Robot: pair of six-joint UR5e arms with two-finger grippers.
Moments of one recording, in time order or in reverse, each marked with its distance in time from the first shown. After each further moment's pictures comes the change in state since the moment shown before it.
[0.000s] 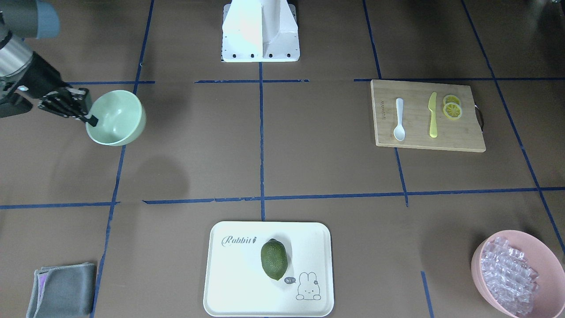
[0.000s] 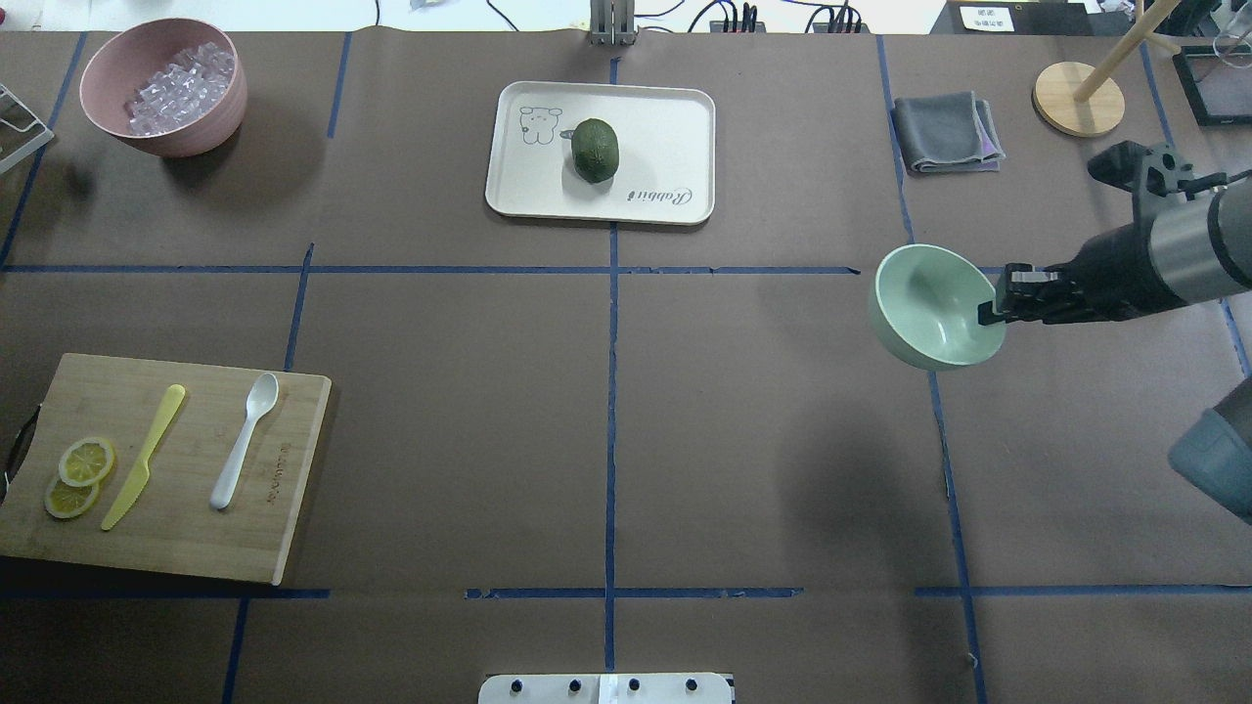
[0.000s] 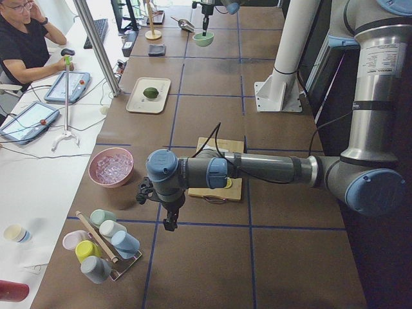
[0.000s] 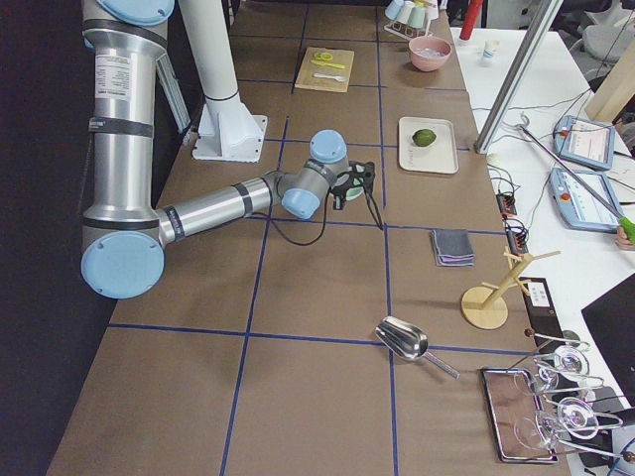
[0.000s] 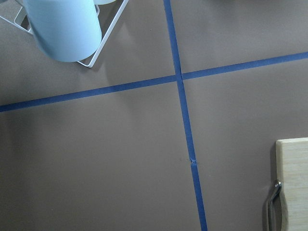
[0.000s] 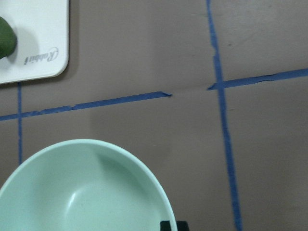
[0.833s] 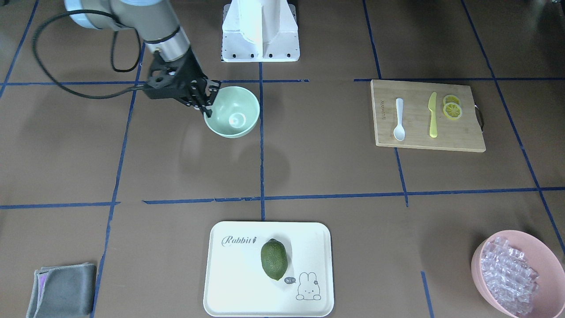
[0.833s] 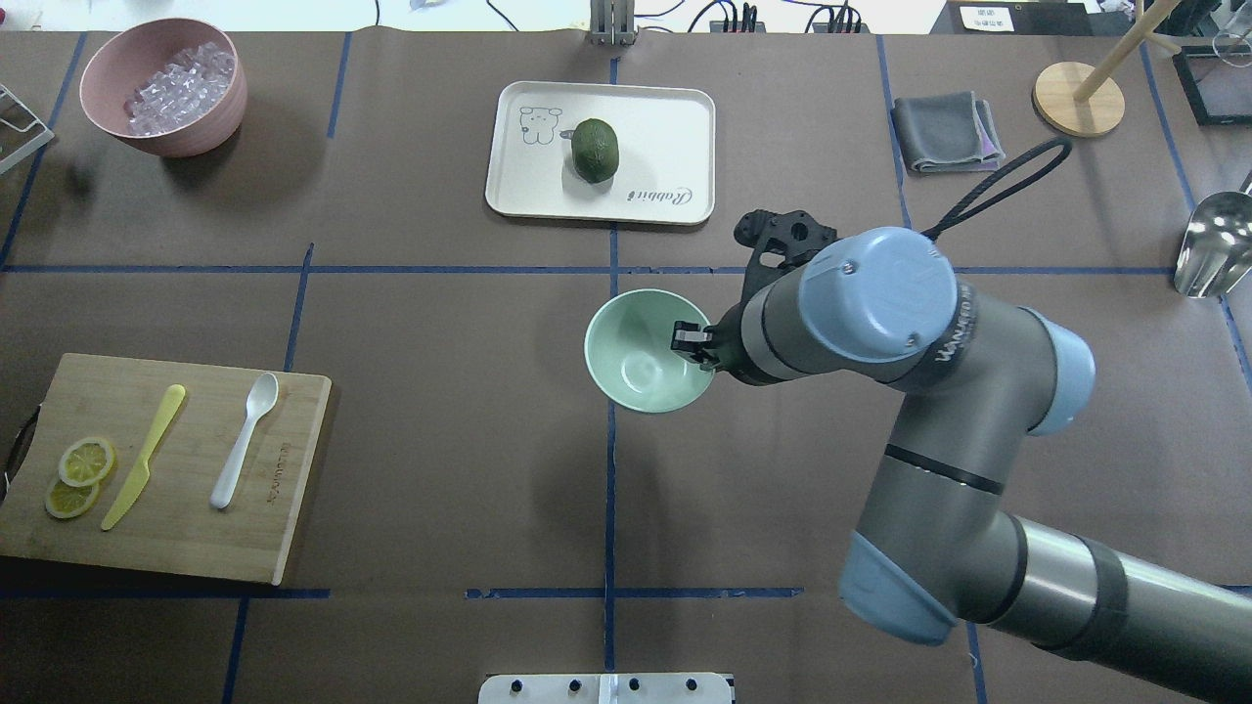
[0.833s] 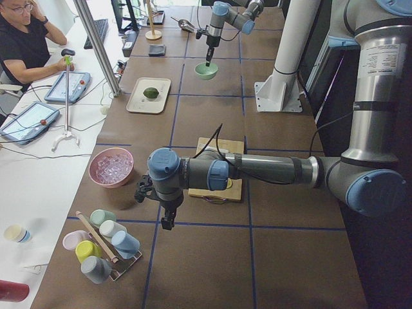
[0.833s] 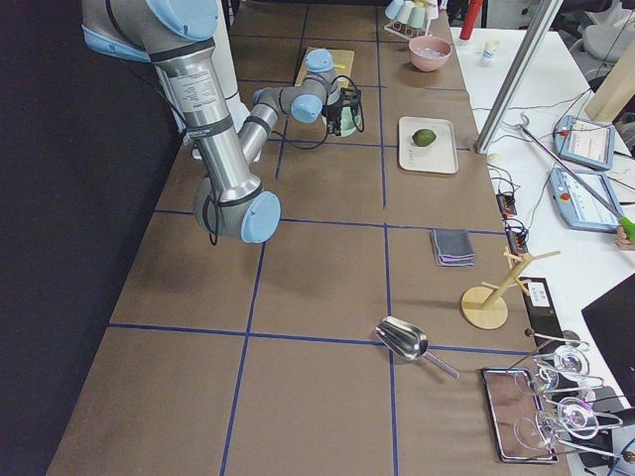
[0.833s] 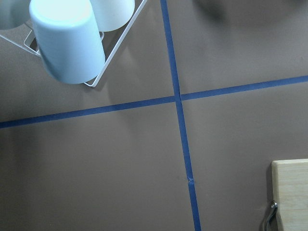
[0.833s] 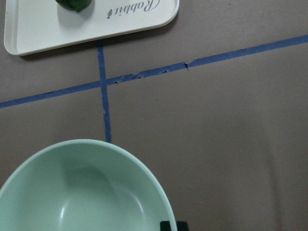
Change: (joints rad) left arm 0.001 0.003 0.005 -0.060 0.002 -0.039; right arm -0.406 0.447 -0.105 -0.354 -0.448 0.239
